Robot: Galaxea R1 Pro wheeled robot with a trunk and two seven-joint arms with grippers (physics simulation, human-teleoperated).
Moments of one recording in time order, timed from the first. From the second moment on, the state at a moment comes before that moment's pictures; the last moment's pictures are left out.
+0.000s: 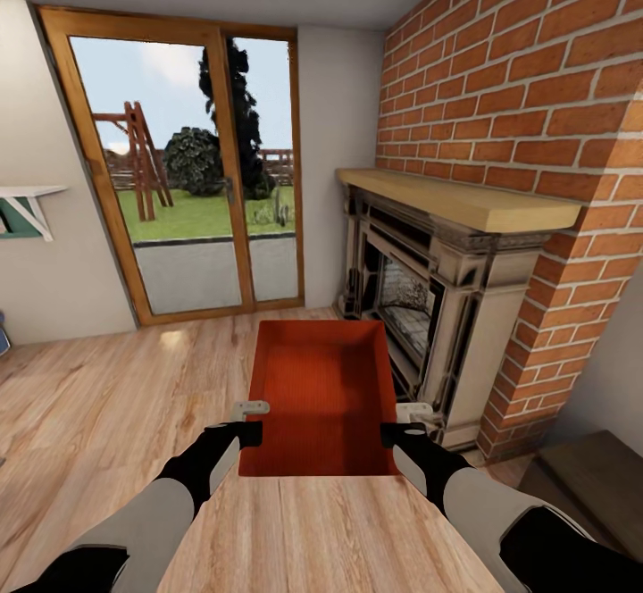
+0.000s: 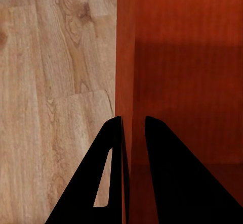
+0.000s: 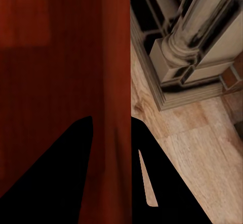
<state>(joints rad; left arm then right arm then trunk) -0.77 -0.09 0.00 -0.37 0.04 0.29 0.07 -0.85 0.08 0.57 -0.19 -0.54 0.11 -0.28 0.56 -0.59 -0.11</state>
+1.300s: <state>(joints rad) -0.77 -0.09 0.00 -0.37 0.04 0.29 0.07 -0.85 0.08 0.57 -0.19 -0.54 0.11 -0.28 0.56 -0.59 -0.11</state>
